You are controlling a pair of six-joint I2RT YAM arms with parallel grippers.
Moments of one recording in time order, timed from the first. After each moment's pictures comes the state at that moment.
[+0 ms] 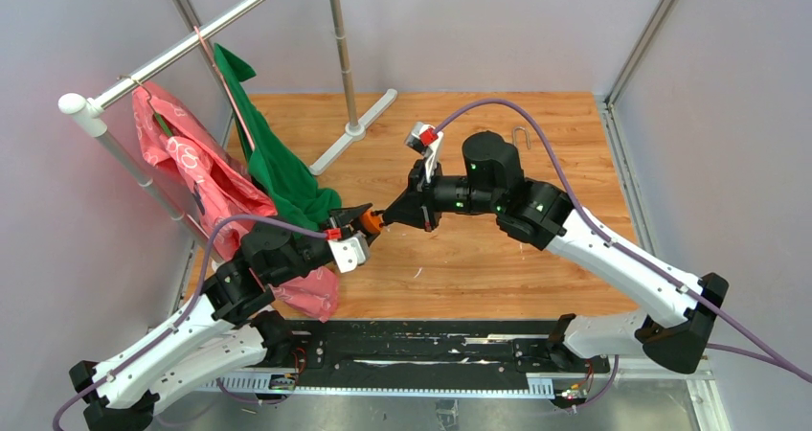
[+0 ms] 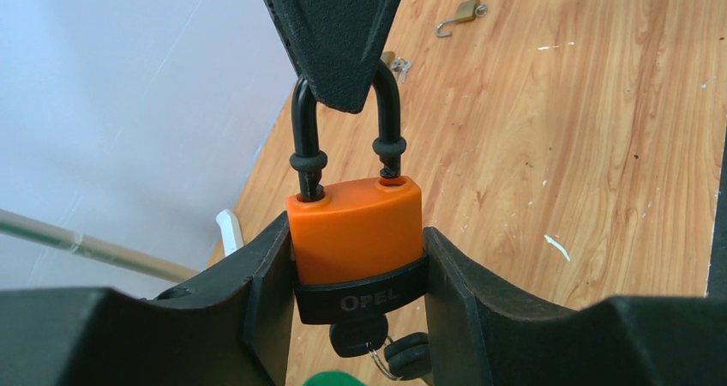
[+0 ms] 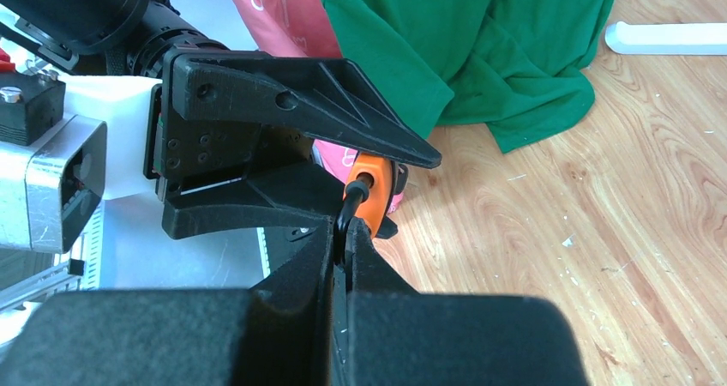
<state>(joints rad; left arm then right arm) -0.86 0.59 0.69 -0.21 0.16 0.64 0.95 1.24 1.35 -0.37 -0.45 0.23</state>
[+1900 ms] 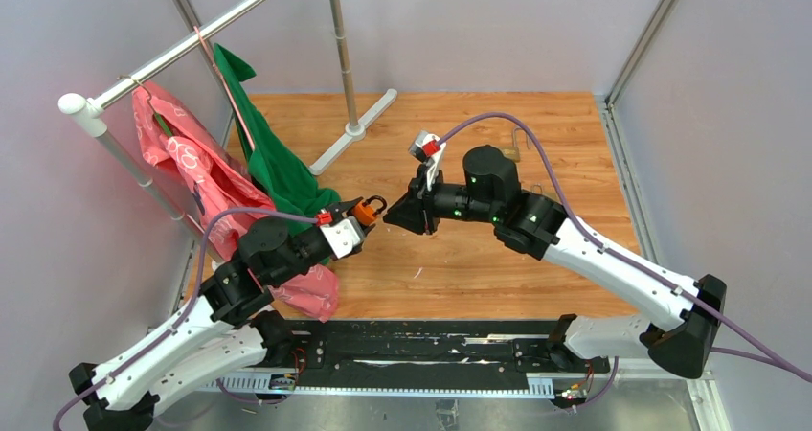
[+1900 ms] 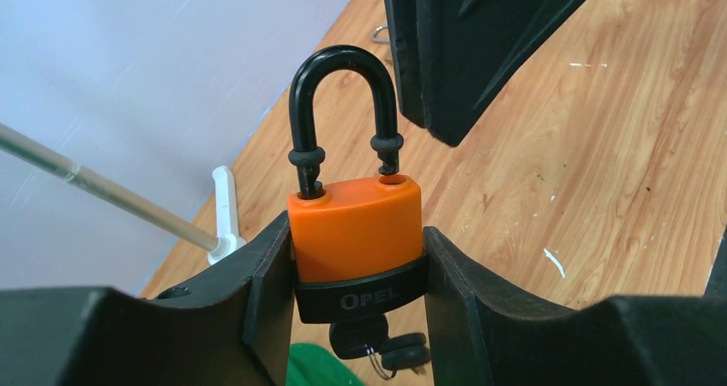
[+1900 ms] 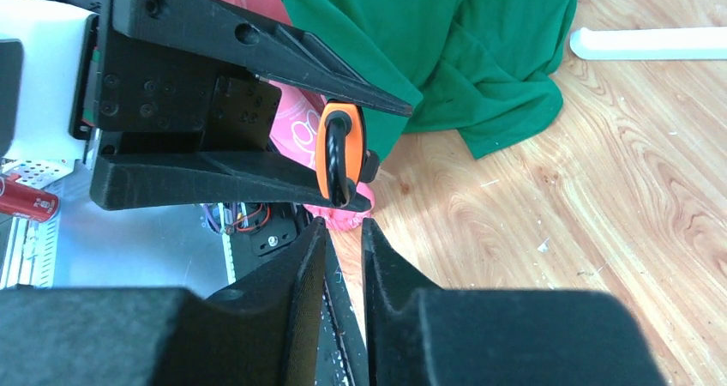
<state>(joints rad) -0.85 0.58 0.68 -0.19 0.05 0.50 0.94 1.21 1.19 -0.21 -0.38 0.22</state>
